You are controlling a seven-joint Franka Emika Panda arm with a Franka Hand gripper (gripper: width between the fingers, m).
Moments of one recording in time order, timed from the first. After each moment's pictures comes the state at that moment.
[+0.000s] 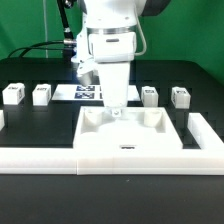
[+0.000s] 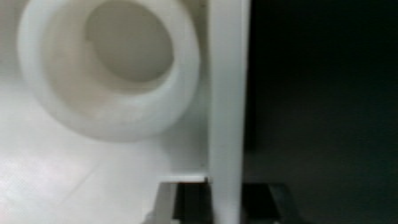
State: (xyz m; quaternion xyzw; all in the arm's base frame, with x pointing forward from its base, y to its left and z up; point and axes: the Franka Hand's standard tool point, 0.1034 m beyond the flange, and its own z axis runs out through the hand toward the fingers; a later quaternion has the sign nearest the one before) arm 0.490 0.023 0.015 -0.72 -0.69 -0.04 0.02
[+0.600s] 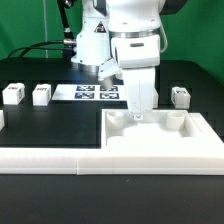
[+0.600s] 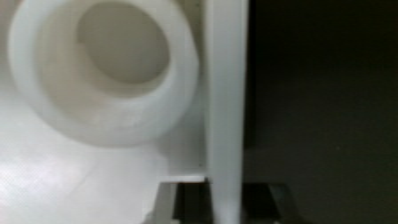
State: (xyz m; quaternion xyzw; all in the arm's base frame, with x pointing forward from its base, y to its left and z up) arm 0.493 0.055 0.014 -0.72 -0.69 -0.02 0.05
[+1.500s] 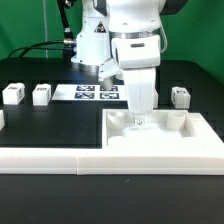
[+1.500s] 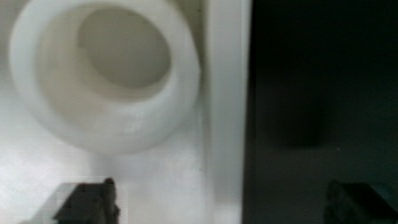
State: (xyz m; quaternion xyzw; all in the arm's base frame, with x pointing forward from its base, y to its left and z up) arm 0.493 0.052 0.013 -0.72 -0.69 -0.02 0.05
